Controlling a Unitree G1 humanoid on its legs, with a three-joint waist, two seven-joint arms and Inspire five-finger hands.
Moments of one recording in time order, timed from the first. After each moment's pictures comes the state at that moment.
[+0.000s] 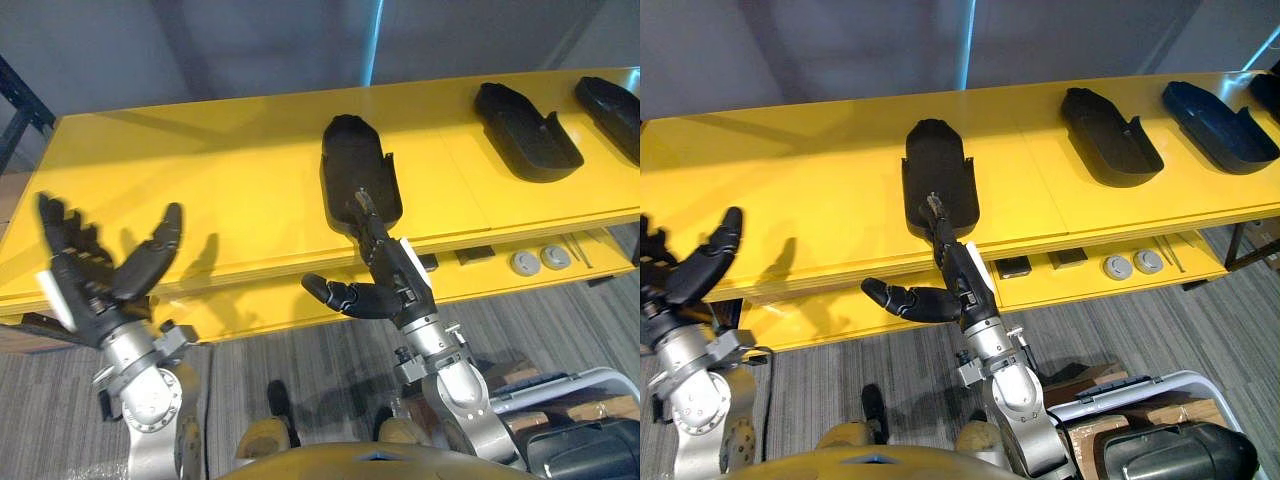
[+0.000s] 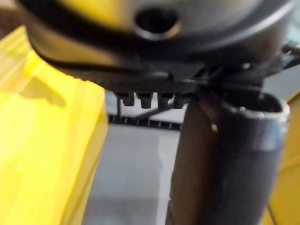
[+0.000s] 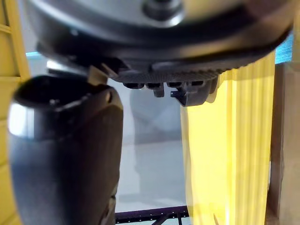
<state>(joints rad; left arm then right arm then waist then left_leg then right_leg) 0.37 -0.01 0.26 -0.50 -0.04 -0.24 0.65 0.24 -0.19 0.36 -0.27 0.11 -0.25 0.03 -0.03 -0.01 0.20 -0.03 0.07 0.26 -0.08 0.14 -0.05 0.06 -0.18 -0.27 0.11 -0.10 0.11</state>
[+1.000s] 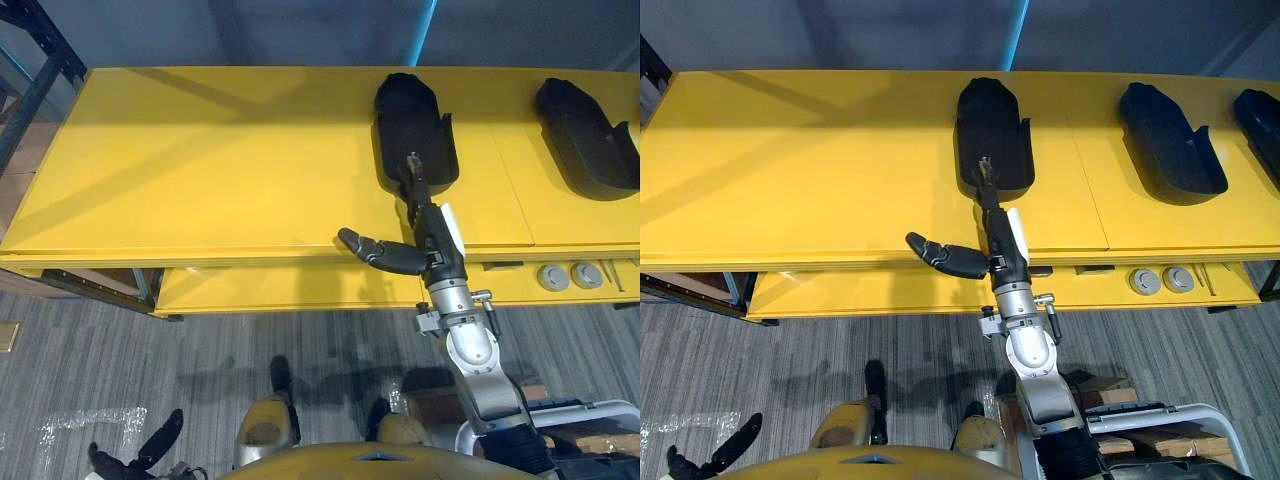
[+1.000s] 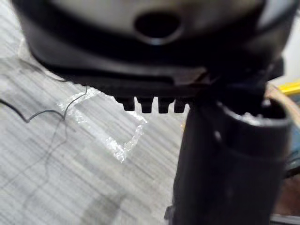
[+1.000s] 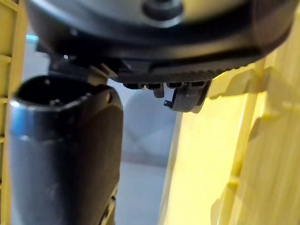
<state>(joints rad) 0.40 -0.03 0.44 0.65 -0.15 -0.22 0.48 0.06 -0.21 0.14 -0.14 -0.03 -0.27 -0.08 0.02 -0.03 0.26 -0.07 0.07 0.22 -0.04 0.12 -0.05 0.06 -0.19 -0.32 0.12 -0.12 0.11</state>
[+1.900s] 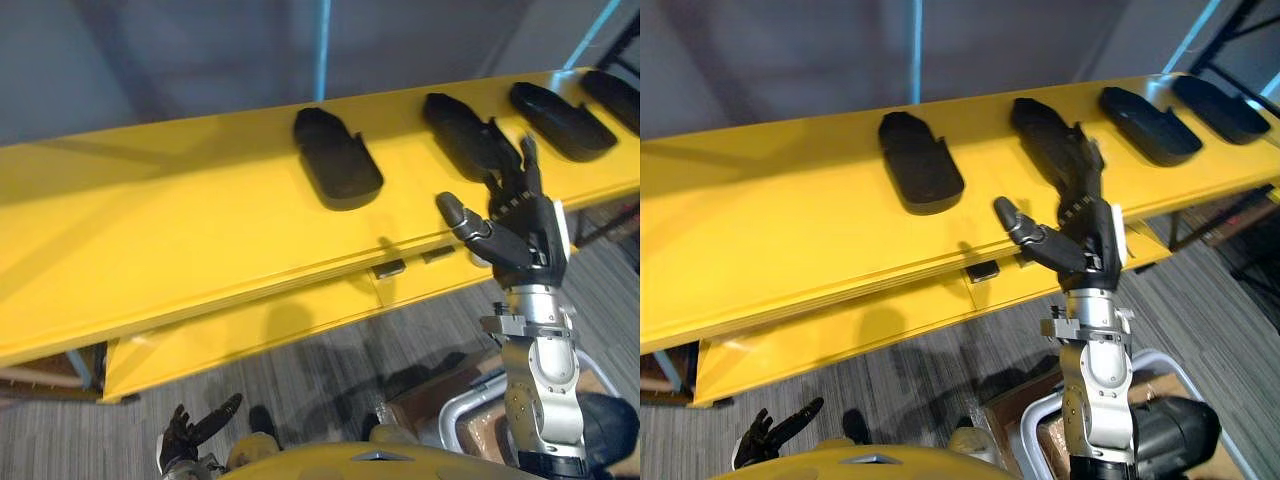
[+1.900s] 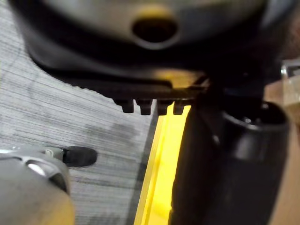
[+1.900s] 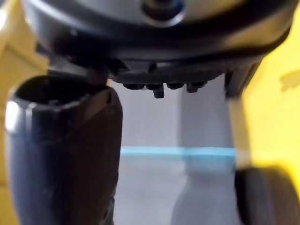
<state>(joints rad) 0.30 0.06 0.27 0.86 -0.27 -0.19 0.12 0.21 -0.15 -0.19 -0.29 0.28 -0.21 -0.06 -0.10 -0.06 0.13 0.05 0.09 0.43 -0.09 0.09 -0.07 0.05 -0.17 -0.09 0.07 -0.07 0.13</state>
